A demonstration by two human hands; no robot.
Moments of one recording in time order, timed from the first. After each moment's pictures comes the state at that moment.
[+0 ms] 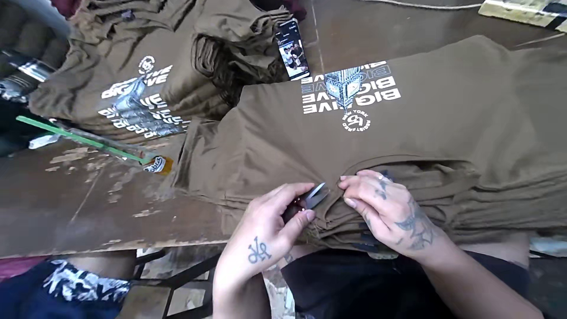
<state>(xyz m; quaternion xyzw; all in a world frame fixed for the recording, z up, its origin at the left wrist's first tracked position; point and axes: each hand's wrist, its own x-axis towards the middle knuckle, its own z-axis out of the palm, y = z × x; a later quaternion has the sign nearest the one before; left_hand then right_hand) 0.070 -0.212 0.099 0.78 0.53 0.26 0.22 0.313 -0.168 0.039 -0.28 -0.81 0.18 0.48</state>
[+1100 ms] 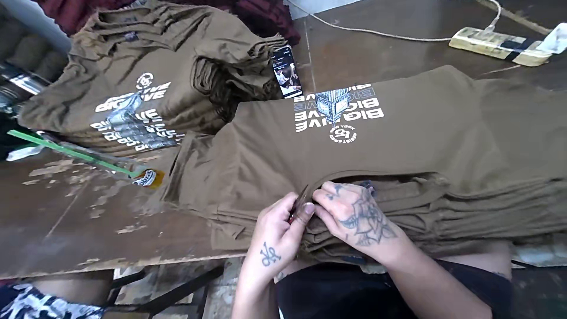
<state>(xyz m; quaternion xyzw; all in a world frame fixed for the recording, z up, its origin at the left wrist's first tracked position) 0.101 -0.204 0.074 0.71 0.54 0.39 0.23 0.279 -0.154 0.049 -0.32 -0.84 0.07 0.42</state>
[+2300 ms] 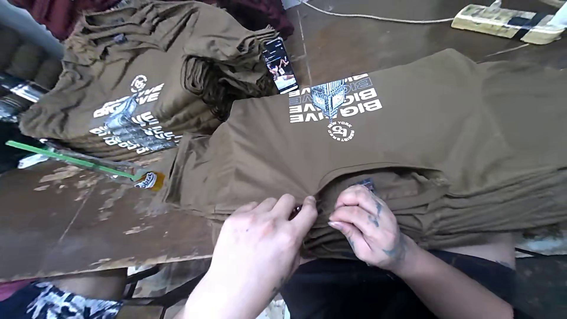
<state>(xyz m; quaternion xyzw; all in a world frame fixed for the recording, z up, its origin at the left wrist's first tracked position) 0.108 -0.213 0.145 0.87 0.46 0.05 -0.17 0.305 -0.172 0.027 -0.22 -0.76 0.15 0.60</state>
